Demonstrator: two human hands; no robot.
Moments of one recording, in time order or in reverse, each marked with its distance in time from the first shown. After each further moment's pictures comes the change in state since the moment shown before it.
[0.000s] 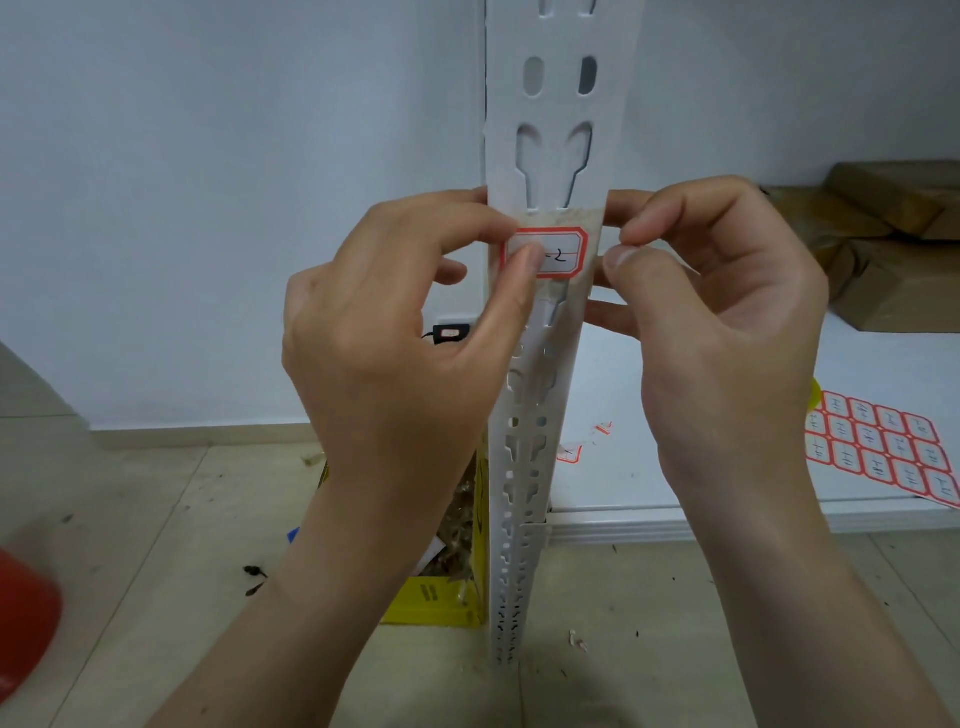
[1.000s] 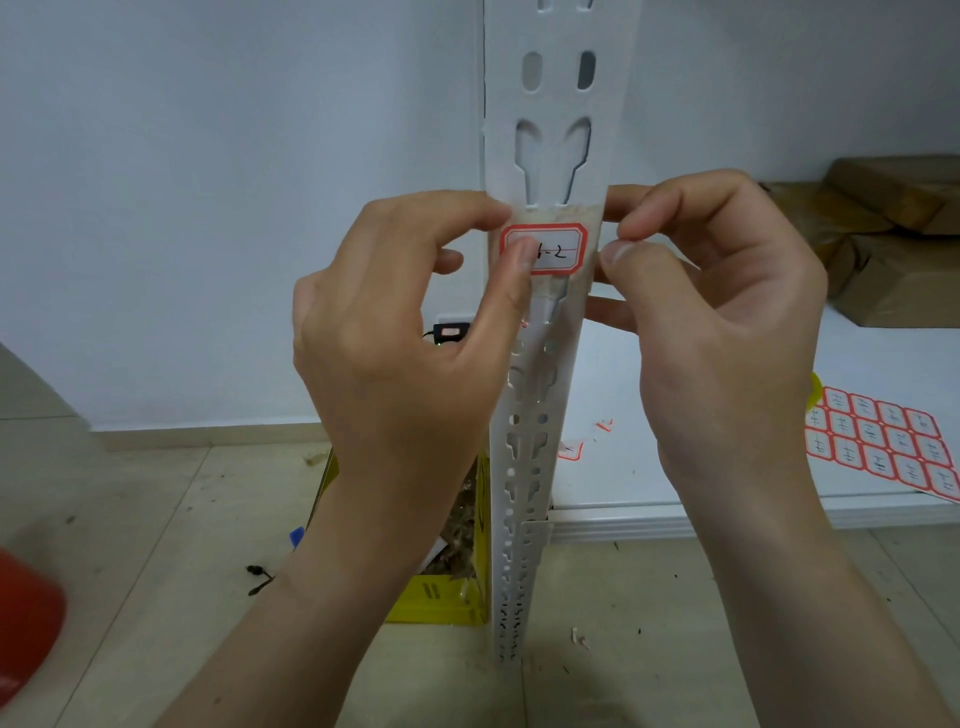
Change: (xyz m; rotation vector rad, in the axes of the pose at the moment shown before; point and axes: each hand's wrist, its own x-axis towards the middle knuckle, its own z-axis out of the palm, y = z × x) left_hand -0.002 0.002 0.003 0.022 0.028 -0.002; right_hand 0.000 0.000 0.002 -0.001 0.003 0.003
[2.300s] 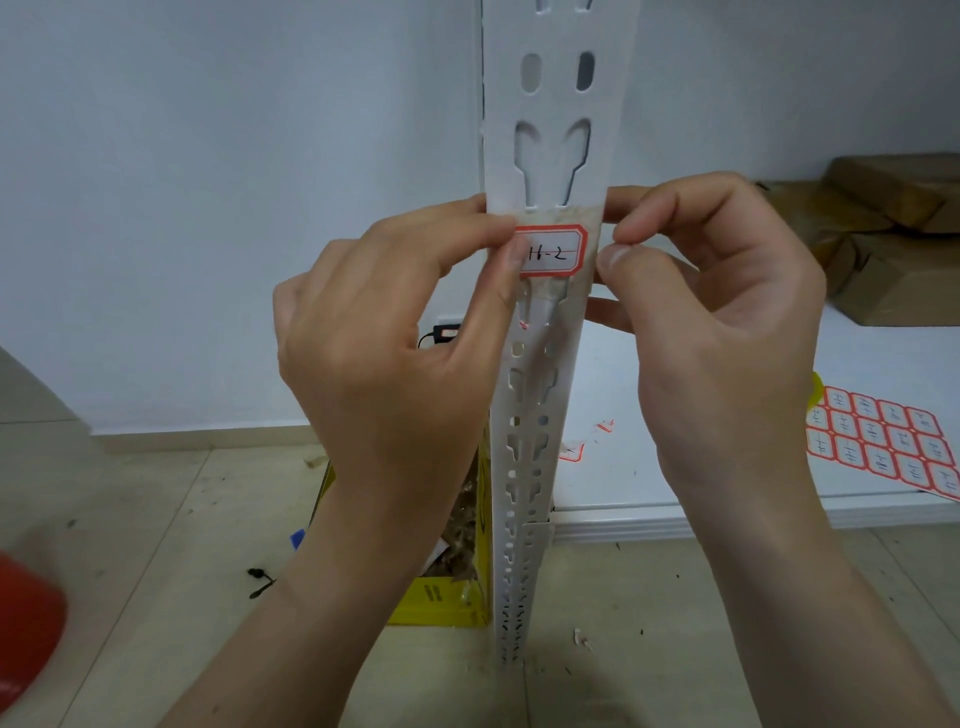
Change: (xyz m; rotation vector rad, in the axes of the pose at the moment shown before) left_hand -0.001 -0.004 -0.001 0.018 0.028 0.042; right_hand -0.001 -0.001 0.001 0.003 -0.009 -0.006
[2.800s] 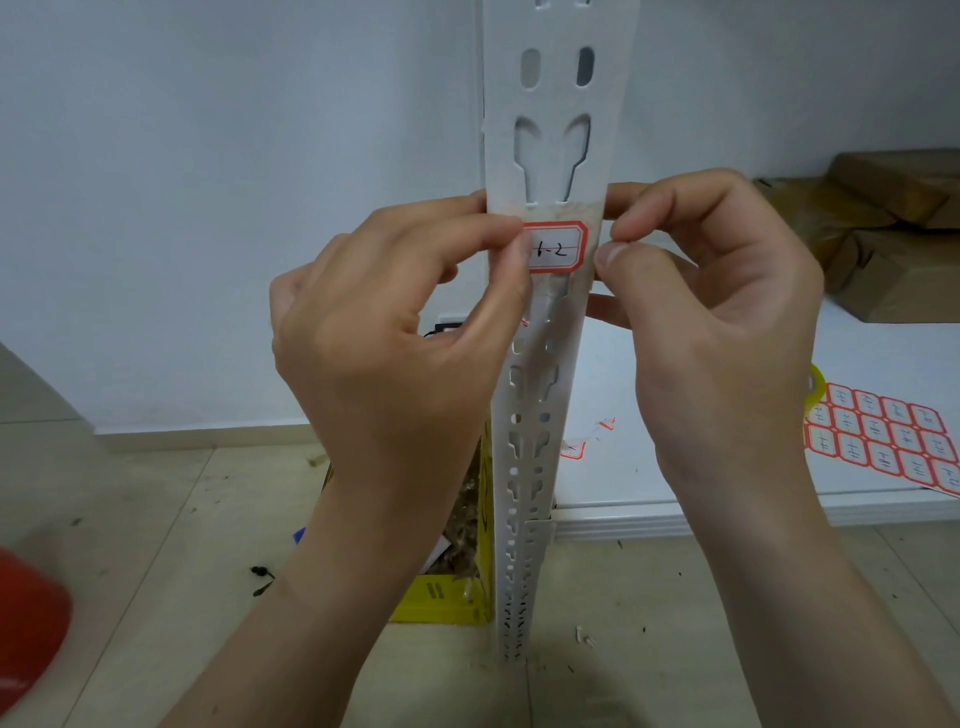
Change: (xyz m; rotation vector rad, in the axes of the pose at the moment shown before) left_hand 0.002 0.001 -0.001 -0.024 -0.008 -0.053; right_hand -0.001 -0.002 0.002 -0.024 0.011 0.018
